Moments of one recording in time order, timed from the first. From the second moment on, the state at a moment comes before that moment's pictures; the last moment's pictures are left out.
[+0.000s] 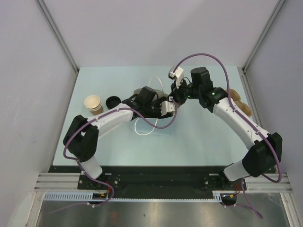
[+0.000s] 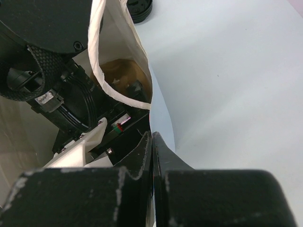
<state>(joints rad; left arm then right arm) -0.68 1.73 1.22 -0.34 0.48 0.70 0.50 1.47 1.37 -0.42 -0.51 -0.27</state>
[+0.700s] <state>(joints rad) -0.69 1.71 1.25 -0.38 0.45 0.69 0.50 1.47 1.37 -0.42 -0.51 -0.27</state>
